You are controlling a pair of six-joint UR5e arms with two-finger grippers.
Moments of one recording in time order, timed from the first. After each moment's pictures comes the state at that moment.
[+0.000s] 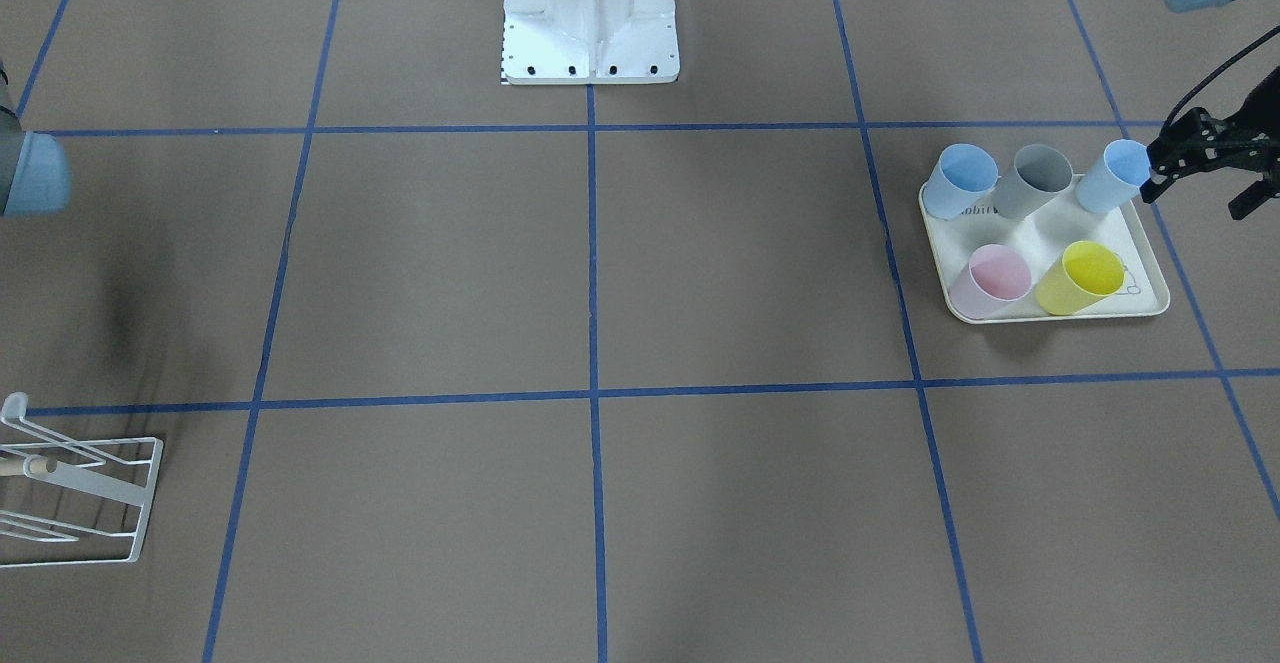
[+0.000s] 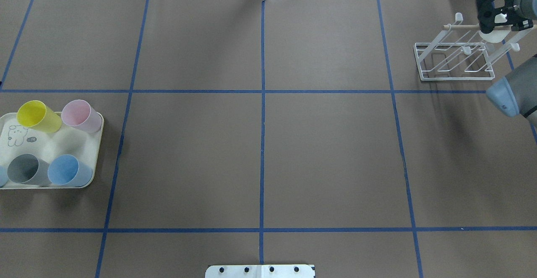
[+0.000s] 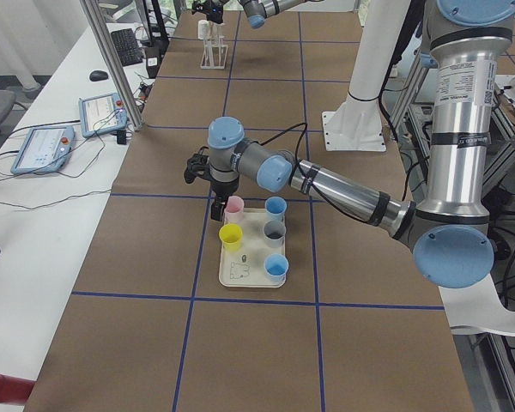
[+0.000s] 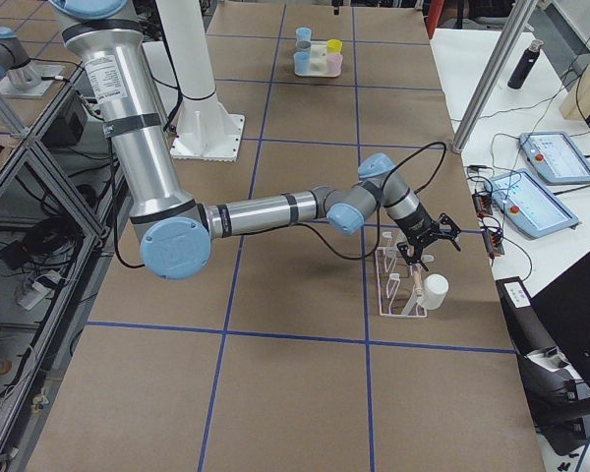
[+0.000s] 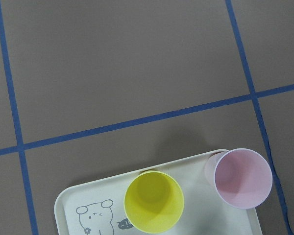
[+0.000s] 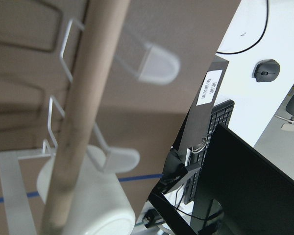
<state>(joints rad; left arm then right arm) -1.28 -1.57 -1.94 -1.68 -2.31 -0.31 1.15 -1.29 1.50 -1.05 1.51 -1.07</state>
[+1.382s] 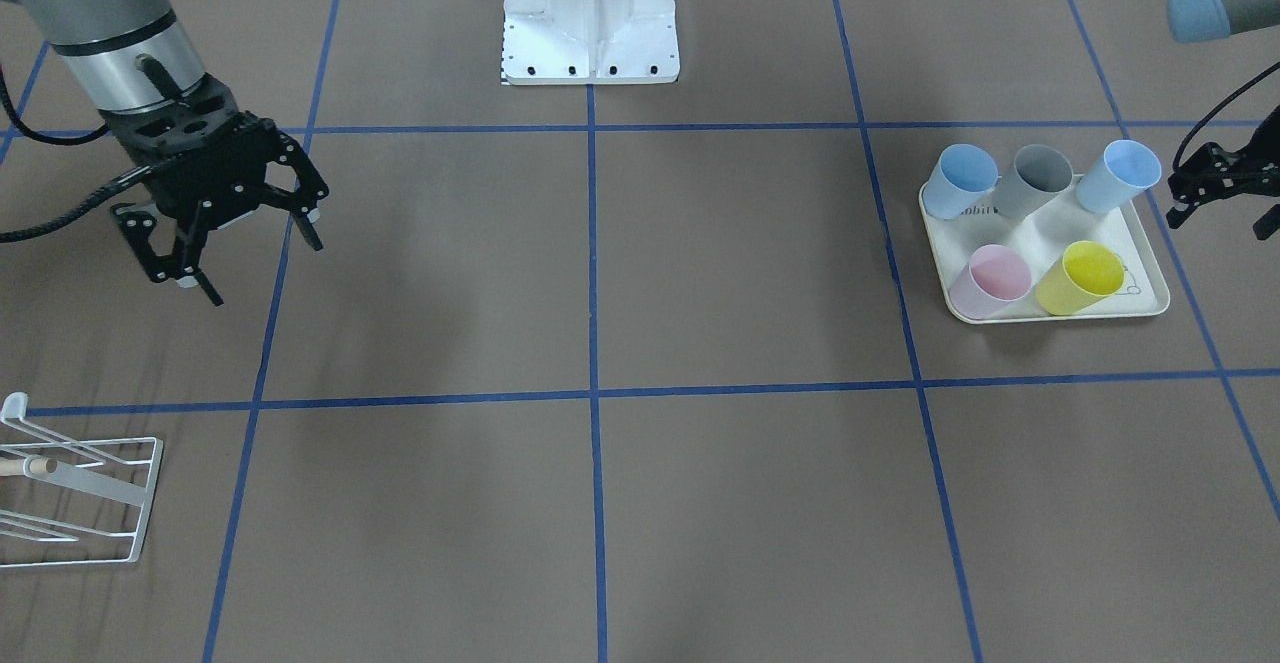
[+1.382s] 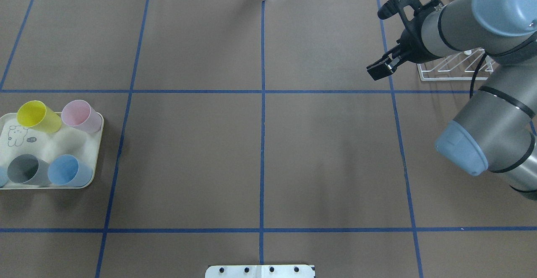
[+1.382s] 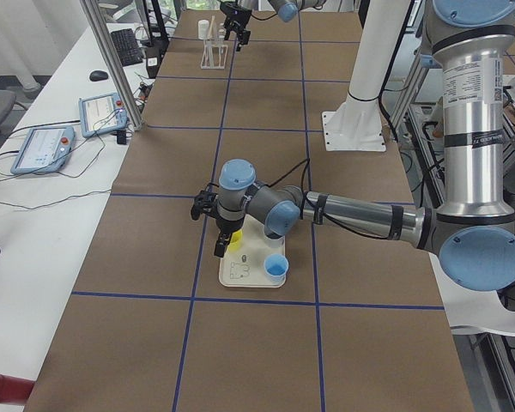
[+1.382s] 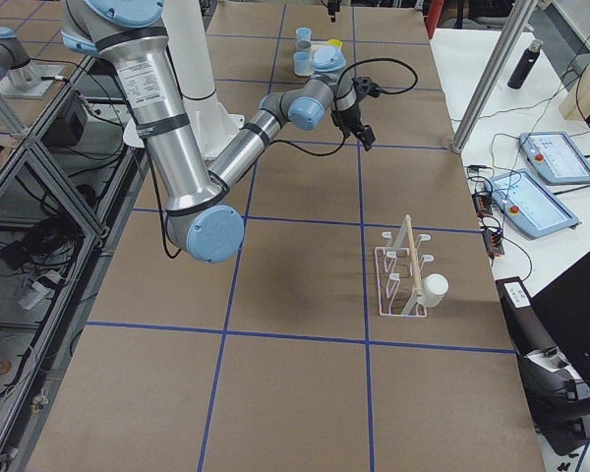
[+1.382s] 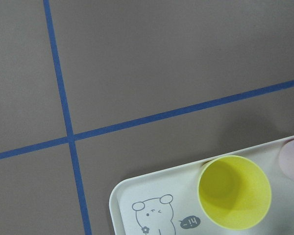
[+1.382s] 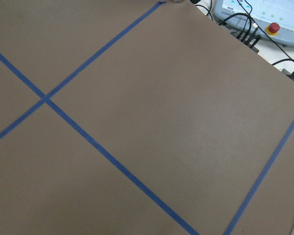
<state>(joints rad) -1.23 -1.46 -1.78 -2.00 -2.20 -0.38 0.85 -1.17 2.00 -1.46 1.89 0.34</state>
